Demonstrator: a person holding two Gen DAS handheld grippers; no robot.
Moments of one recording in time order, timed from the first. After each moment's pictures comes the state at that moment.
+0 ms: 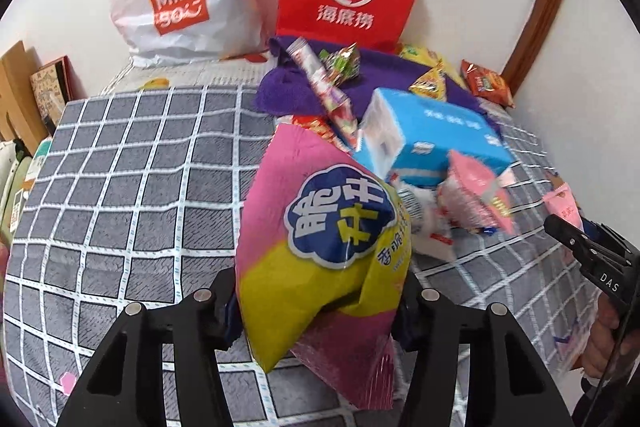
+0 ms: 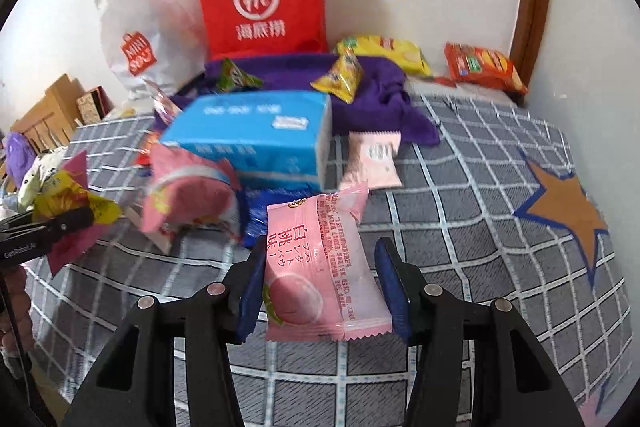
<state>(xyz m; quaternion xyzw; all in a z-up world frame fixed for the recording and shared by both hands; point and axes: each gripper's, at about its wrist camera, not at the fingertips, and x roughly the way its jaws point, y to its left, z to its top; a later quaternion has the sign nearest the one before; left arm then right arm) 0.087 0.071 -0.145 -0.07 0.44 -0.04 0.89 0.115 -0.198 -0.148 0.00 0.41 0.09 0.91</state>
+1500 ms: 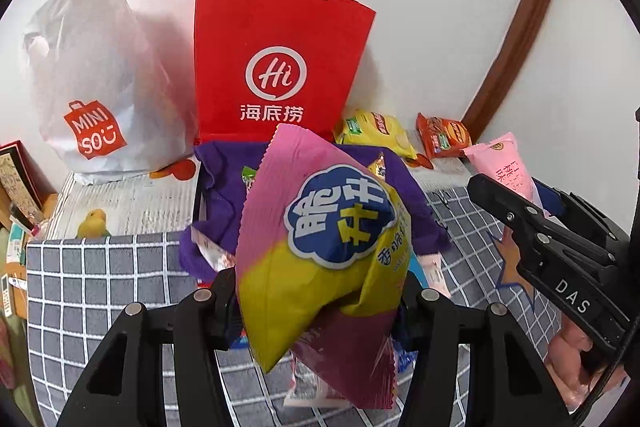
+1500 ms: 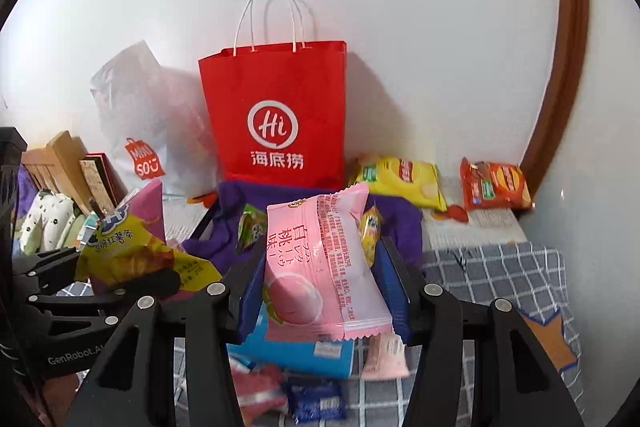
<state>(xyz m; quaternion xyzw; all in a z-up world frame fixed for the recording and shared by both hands) 0.211 0.017 -0.043 -0.06 0.42 -0.10 0.90 0.230 -0.155 -0.014 -0.01 0.34 0.09 0.94</state>
